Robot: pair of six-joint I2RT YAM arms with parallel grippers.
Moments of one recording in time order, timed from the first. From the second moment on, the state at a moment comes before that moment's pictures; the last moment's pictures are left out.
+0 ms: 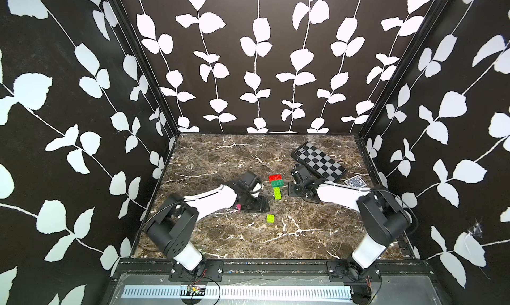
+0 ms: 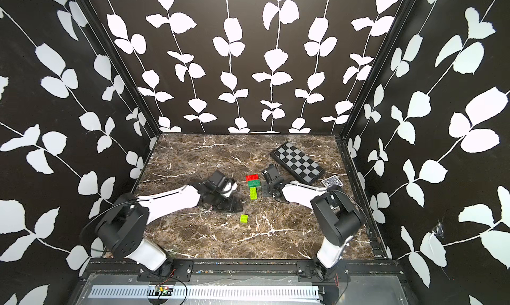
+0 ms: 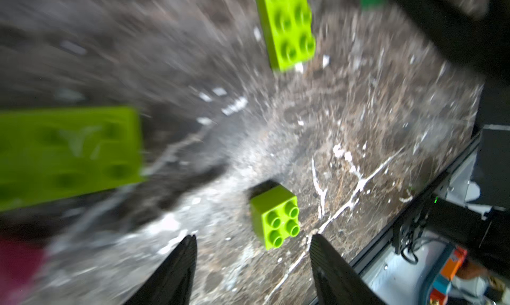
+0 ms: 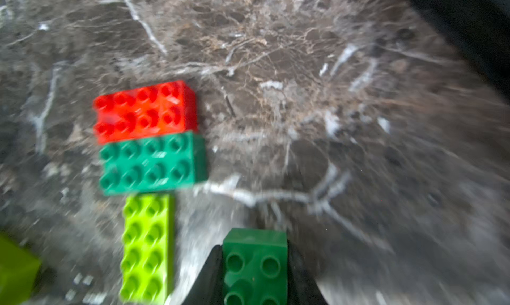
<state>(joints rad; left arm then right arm) -0.66 1.53 0.90 -0.49 0.36 -0.49 0.64 1.64 0.93 -0.27 0.14 0.53</state>
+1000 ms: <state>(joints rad) -0.47 1.39 0.94 -0.53 0.18 -0.35 1.06 1.68 1.11 -0.59 0.28 0.97</state>
